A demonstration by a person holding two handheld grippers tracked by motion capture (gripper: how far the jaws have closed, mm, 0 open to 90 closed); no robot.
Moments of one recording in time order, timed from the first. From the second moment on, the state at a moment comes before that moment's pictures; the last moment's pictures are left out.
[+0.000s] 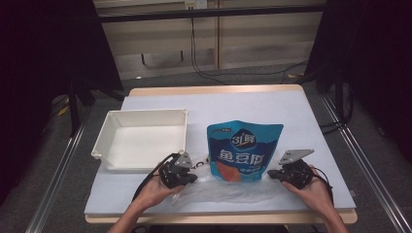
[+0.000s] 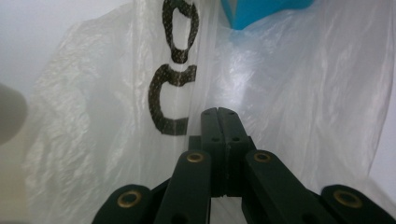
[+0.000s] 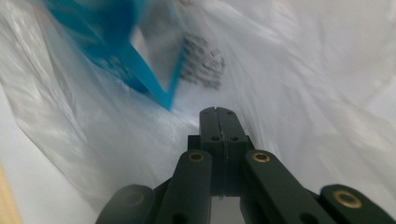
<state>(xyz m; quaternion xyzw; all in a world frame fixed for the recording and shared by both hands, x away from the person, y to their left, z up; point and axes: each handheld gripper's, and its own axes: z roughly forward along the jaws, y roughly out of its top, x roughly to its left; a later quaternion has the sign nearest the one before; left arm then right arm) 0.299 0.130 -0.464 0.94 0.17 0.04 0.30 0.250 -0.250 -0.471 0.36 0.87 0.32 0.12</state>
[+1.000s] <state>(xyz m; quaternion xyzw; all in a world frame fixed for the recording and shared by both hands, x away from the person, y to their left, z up) 0.292 0.162 -0.463 0.94 0.18 0.08 0.29 0.233 -0.287 -0.467 0.37 0.88 0.26 0.17</state>
